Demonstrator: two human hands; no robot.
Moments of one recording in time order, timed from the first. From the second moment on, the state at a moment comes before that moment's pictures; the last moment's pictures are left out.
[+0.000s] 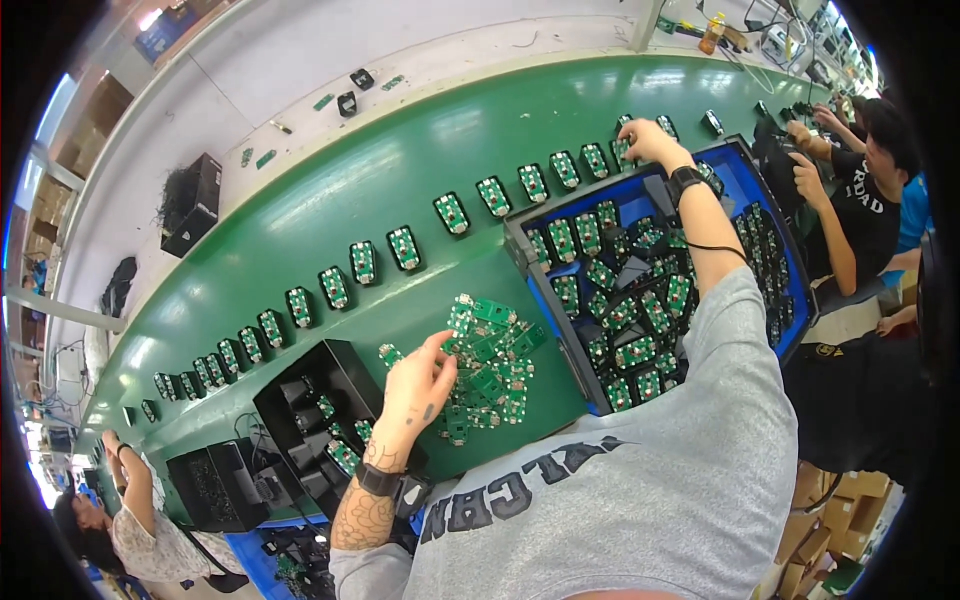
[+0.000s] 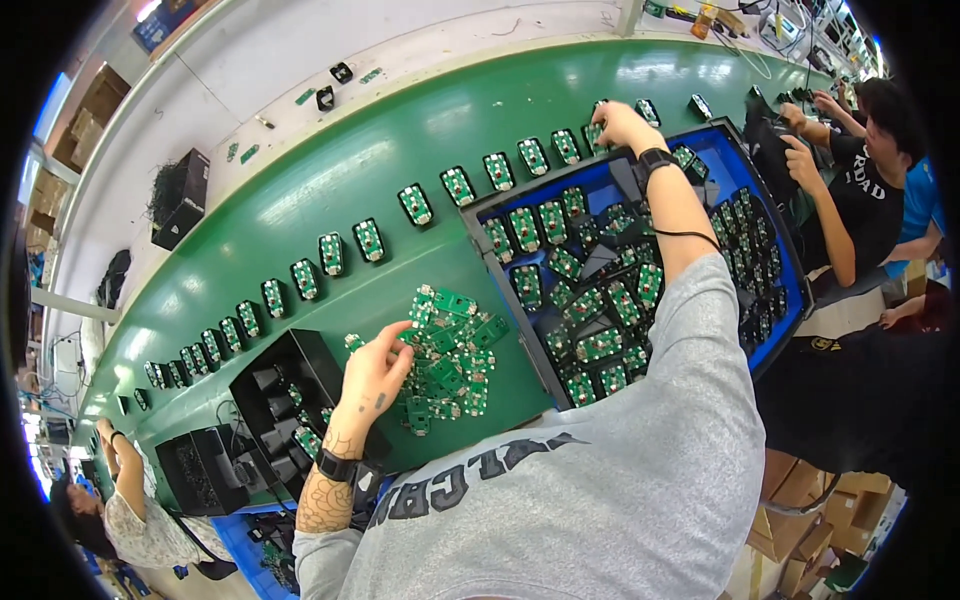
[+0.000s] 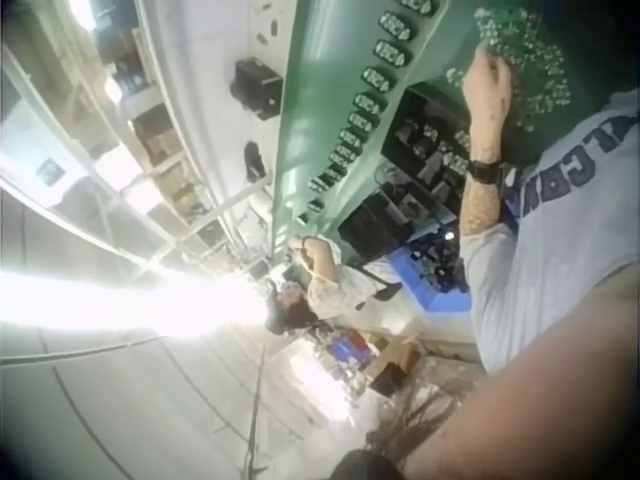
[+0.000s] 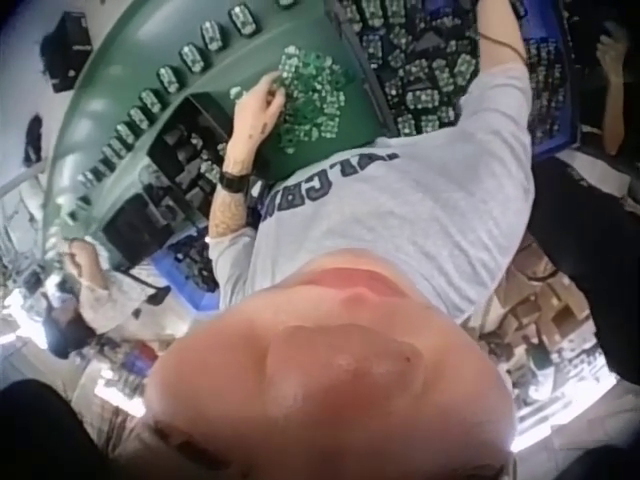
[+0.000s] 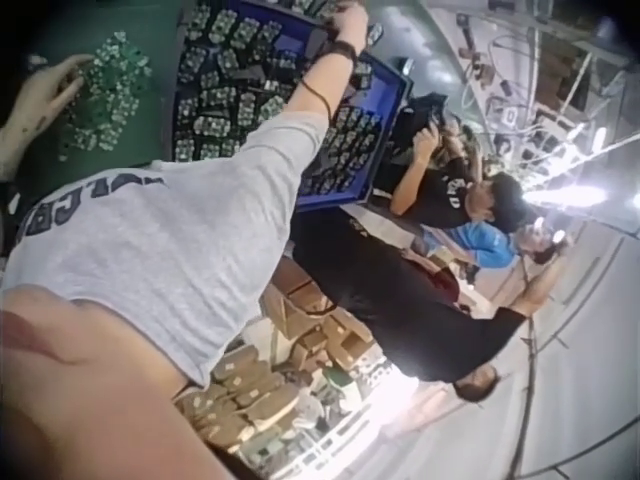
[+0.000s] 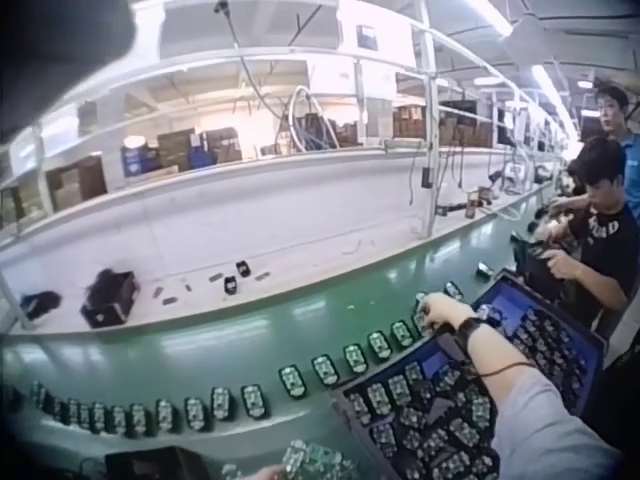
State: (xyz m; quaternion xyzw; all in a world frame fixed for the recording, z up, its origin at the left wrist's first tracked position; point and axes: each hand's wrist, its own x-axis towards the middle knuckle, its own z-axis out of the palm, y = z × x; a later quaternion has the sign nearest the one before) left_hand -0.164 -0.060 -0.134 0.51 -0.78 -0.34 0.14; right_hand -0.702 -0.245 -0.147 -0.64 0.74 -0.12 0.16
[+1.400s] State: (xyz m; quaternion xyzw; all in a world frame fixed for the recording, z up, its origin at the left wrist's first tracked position) left_hand -0.127 -0.099 -0.151 0.38 -0.43 -0.62 0.53; right_hand -0.293 -0.122 -0.090 -0.87 0.28 -0.35 0.22
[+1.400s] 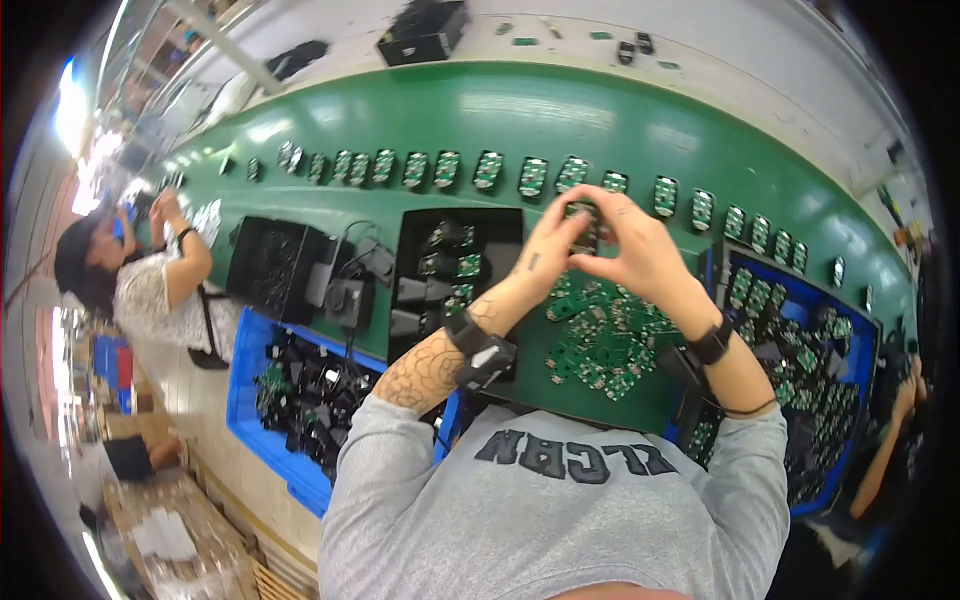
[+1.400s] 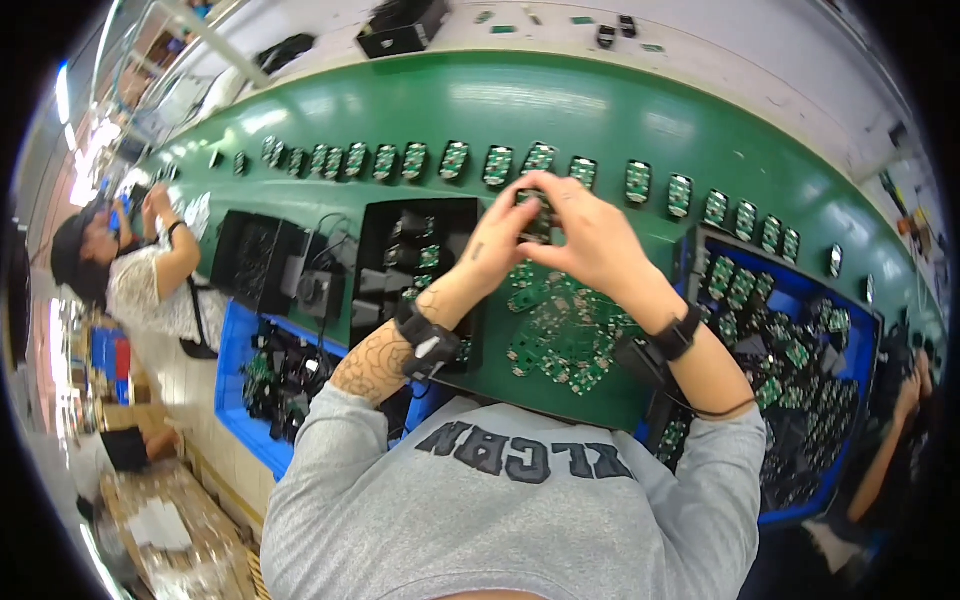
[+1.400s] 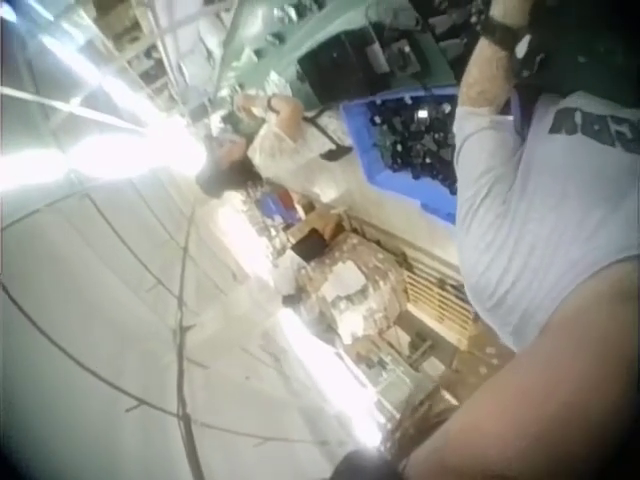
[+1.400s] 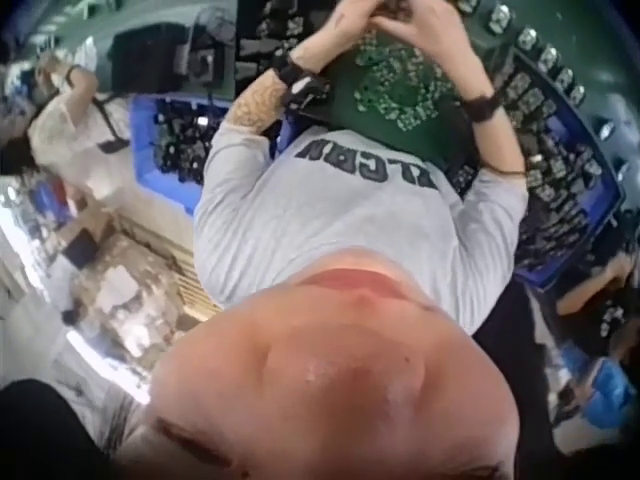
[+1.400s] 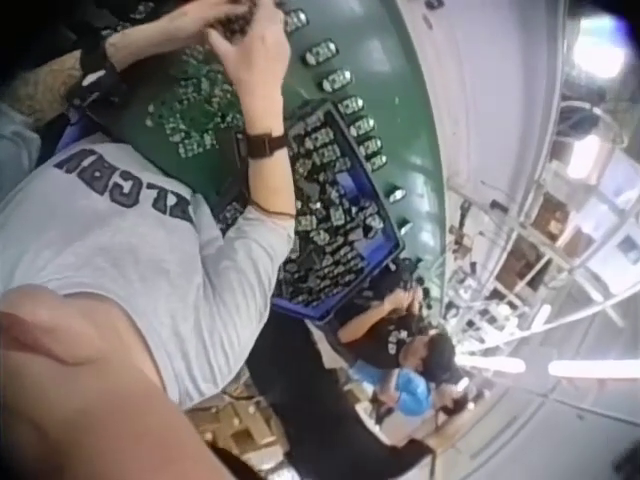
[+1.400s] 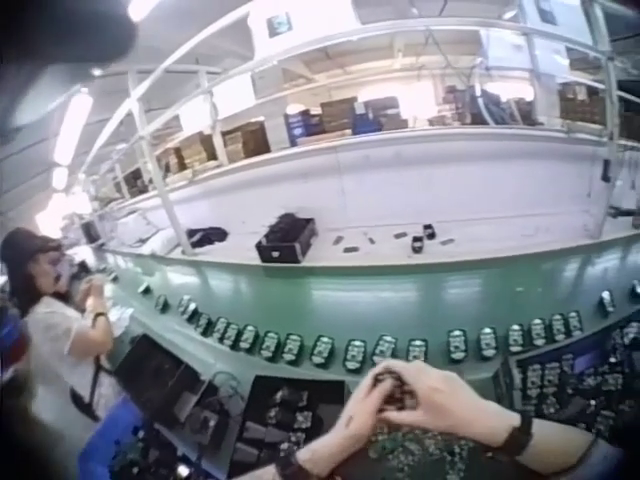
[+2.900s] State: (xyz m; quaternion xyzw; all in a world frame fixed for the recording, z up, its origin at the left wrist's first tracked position) left_hand -0.153 -0.093 -0.148 0.43 -0.49 -0.52 0.55; right_hand -0.313 -0.142 -0.140 -0.80 0.28 -0.46 0.28
